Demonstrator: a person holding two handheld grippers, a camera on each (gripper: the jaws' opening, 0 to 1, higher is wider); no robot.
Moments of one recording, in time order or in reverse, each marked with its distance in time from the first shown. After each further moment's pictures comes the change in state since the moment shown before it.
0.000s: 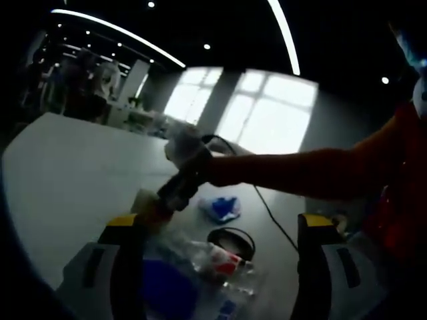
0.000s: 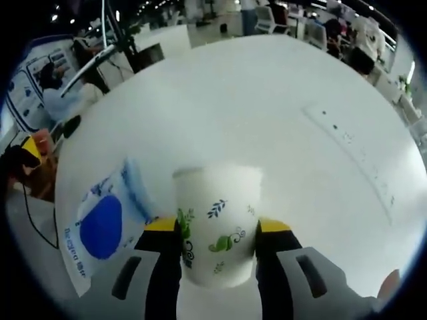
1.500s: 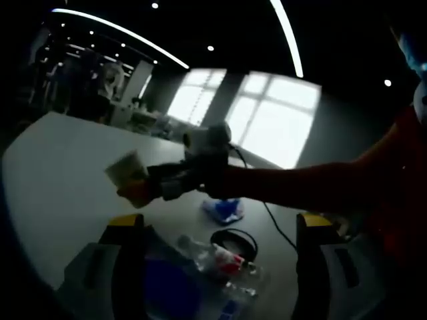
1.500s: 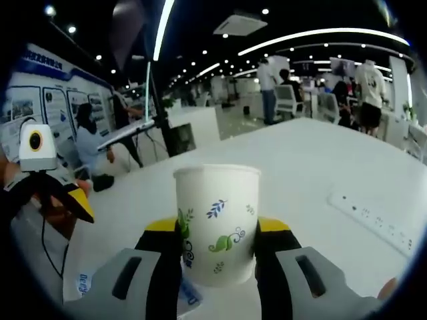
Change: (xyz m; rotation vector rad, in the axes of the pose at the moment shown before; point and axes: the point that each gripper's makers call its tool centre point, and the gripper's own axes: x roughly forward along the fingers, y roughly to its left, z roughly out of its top) left arm -0.006 0.007 0.004 -0.012 -0.014 0.022; right arm -0.022 0.053 0.099 -0.079 -0.590 0.139
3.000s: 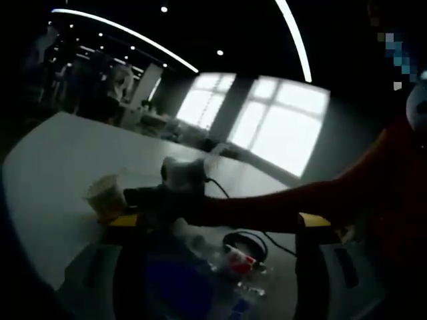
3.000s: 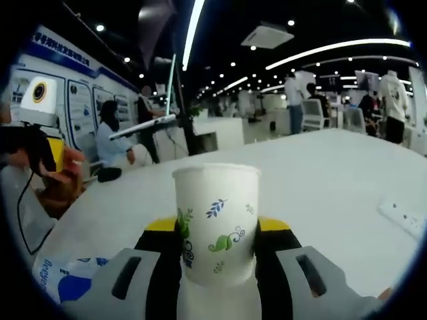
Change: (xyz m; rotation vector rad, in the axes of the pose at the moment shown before) left arm -0.010 0.021 0.005 -0.009 -0.023 0.067; right arm 0.071 0.019 -0.029 -0.062 -0.102 0.148
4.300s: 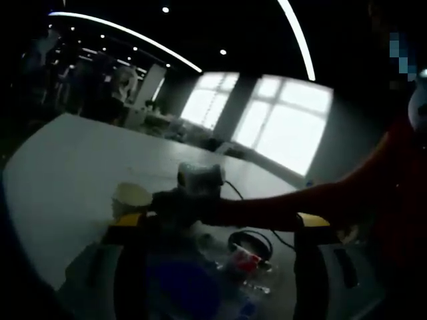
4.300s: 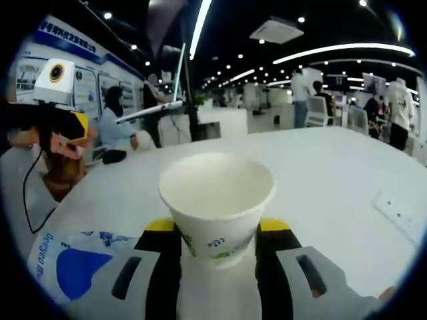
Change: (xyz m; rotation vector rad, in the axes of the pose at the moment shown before) left arm -0.004 0.007 0.001 0.000 0.000 0.023; right arm -0.016 0.006 -0.019 -0.061 0.078 0.020
